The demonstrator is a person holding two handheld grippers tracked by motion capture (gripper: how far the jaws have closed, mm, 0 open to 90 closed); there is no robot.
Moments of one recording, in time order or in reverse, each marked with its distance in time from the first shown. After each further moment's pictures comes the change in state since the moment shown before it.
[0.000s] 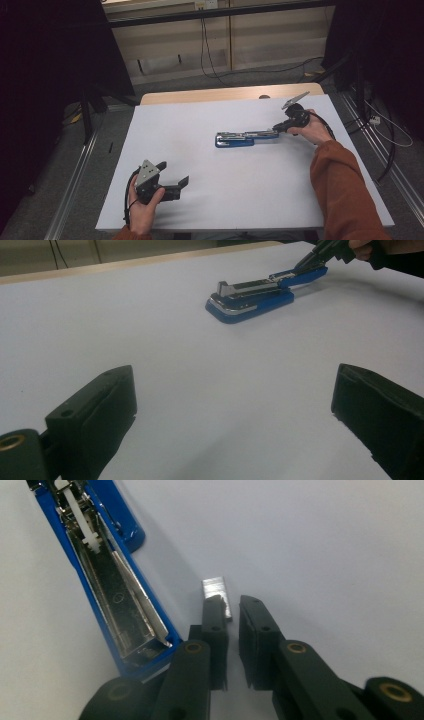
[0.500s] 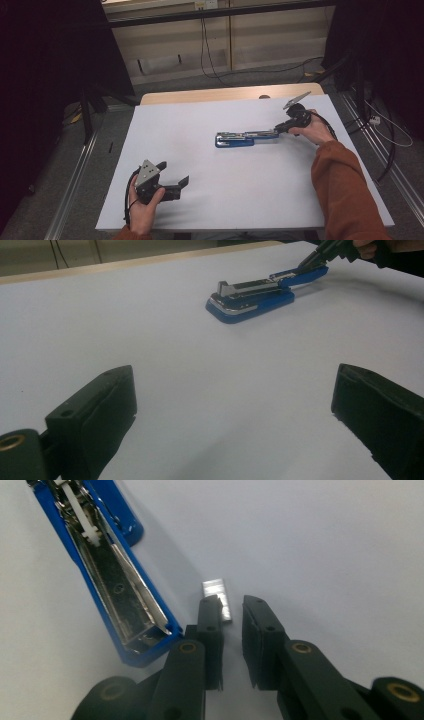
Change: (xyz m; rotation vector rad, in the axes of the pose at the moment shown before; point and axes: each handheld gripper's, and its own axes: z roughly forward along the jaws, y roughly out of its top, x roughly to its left) left arm -0.001 0.000 0.000 0.002 0.003 -0.002; right arm 0.000 -0.002 -0.005 0.015 -0.009 0.000
